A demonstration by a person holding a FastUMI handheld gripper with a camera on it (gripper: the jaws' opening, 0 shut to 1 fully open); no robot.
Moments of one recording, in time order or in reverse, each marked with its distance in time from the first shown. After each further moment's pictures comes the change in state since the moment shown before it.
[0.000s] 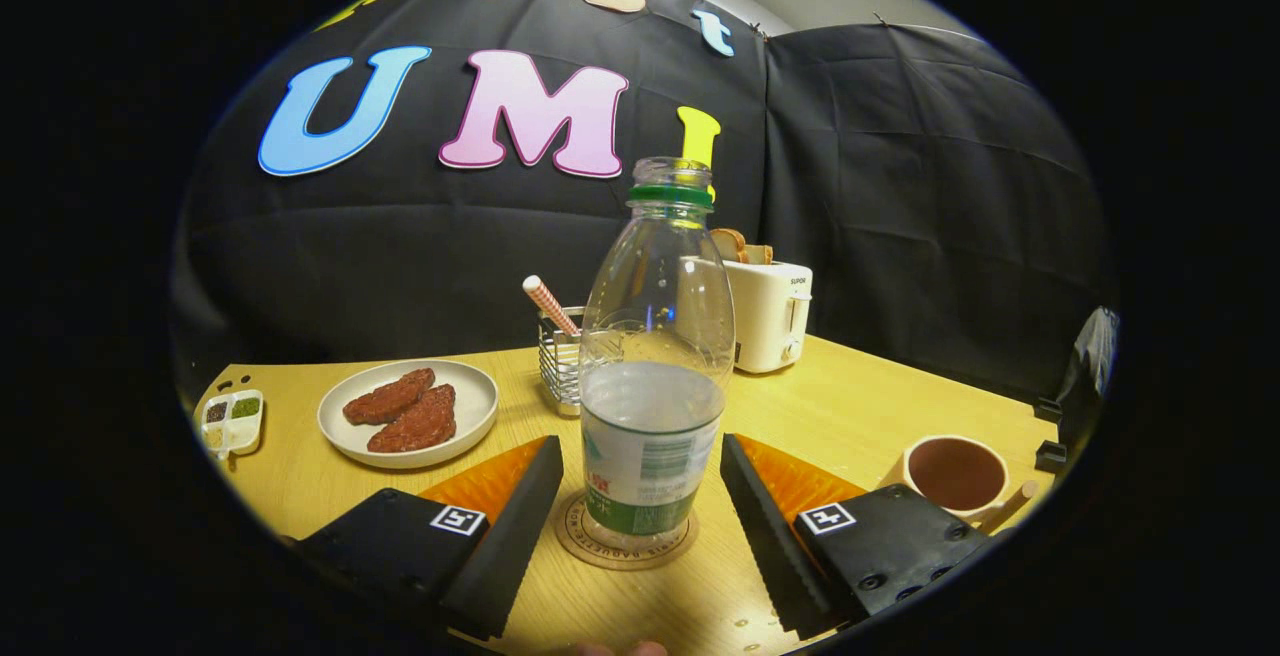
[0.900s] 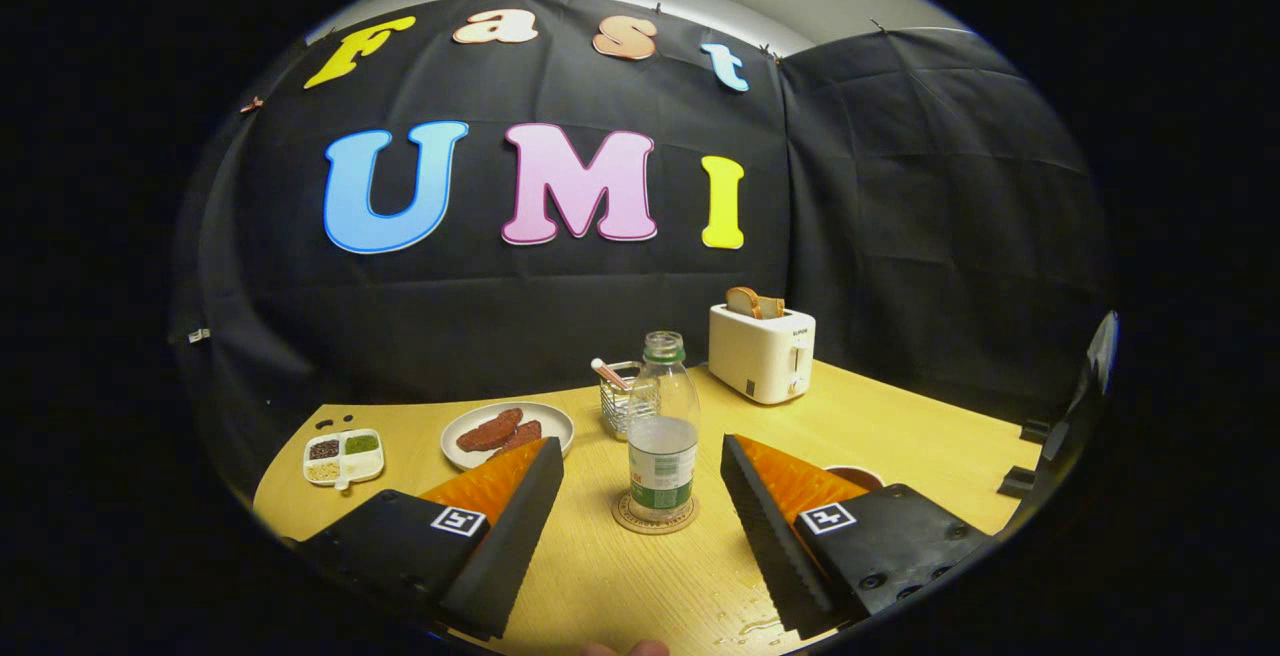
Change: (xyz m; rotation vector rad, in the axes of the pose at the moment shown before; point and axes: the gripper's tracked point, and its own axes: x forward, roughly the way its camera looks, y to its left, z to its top) arm -0.134 -0.002 0.103 0.034 -0.071 0.188
